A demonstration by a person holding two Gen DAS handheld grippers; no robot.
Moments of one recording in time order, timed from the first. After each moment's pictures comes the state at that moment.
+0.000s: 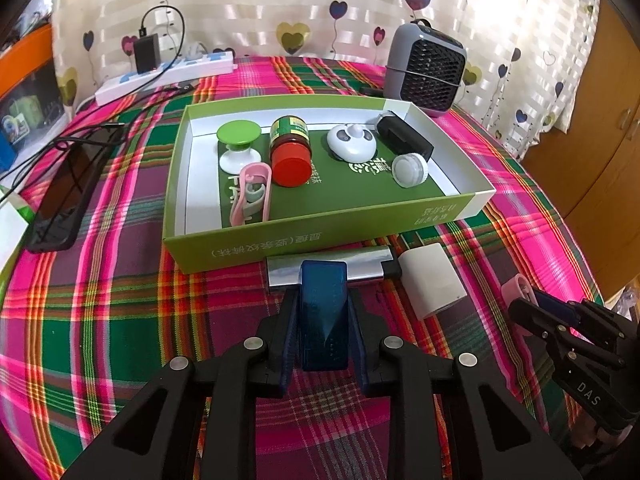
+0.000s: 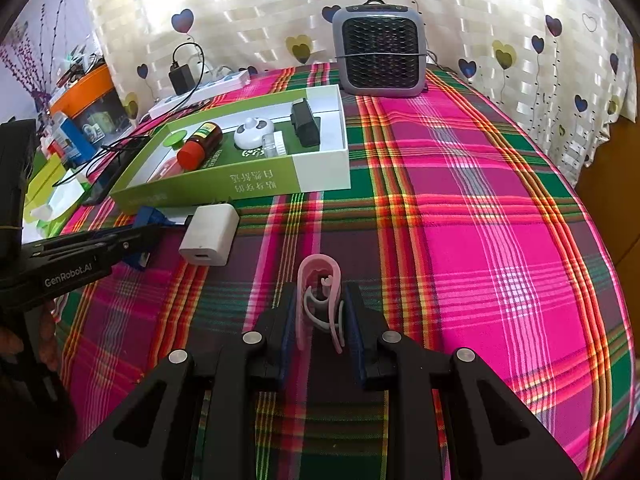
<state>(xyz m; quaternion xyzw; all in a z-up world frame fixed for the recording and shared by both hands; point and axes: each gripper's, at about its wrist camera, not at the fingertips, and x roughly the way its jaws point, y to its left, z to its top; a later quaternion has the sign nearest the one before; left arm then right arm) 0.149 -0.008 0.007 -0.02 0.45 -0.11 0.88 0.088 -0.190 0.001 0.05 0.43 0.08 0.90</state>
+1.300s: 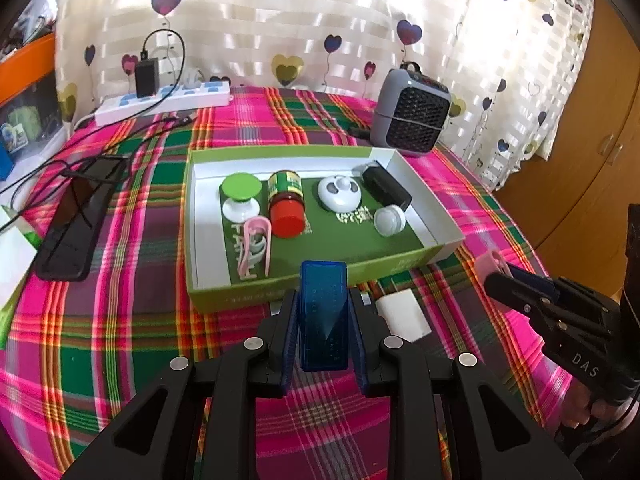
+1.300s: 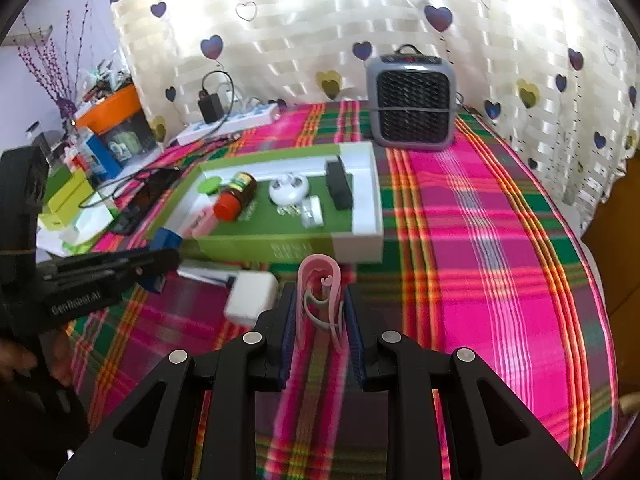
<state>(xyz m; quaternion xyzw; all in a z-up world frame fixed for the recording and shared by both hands) 0.153 0.006 0.044 -0.05 0.42 -0.14 0.90 0.110 -0.178 0.046 0.04 0.38 0.13 0.91</state>
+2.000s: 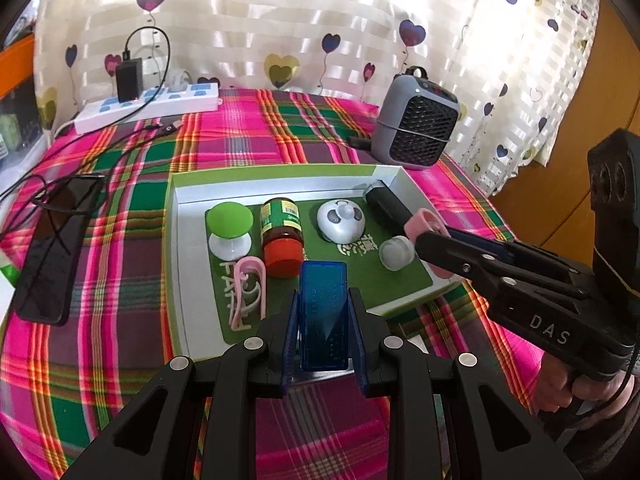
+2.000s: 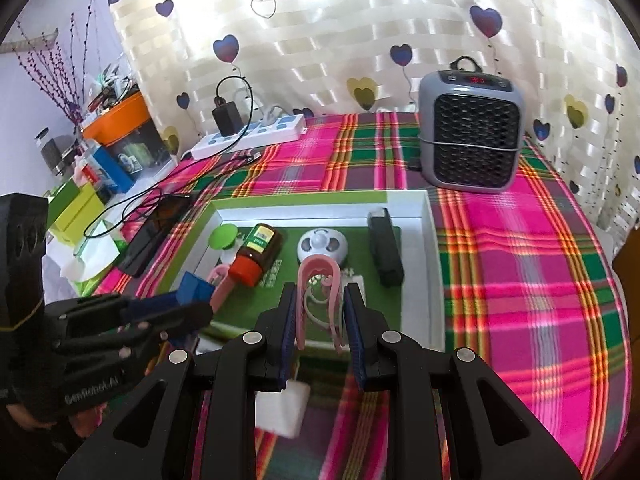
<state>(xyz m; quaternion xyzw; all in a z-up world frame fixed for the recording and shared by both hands) 0.196 0.003 0.039 -0.06 0.43 -0.15 0.89 0.186 -0.148 0.049 0.04 0.39 0.18 0.90</state>
